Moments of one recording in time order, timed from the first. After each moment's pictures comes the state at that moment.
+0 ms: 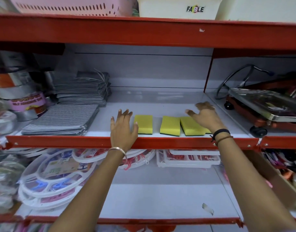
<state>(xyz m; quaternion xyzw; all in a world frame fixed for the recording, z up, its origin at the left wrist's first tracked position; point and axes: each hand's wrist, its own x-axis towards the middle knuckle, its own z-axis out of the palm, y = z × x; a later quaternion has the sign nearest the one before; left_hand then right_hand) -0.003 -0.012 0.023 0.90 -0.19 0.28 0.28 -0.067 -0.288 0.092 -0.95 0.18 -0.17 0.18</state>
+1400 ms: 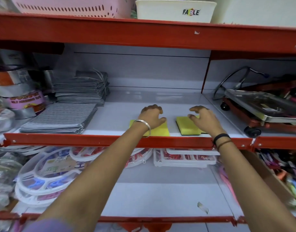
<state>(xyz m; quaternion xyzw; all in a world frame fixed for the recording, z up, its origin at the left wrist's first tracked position) 0.006 -0.100 0.085 0.93 -0.33 0.09 0.17 -0.082 -0.299 0.083 -0.95 0.11 -0.22 0.20</state>
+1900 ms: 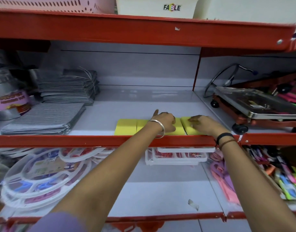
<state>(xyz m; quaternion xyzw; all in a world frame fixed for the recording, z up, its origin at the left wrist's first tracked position) -0.022 -0.180 0.078 0.92 -0.38 -0.02 0.07 -0.093 -0.352 0.070 -0.98 0.13 -0.02 0.15</state>
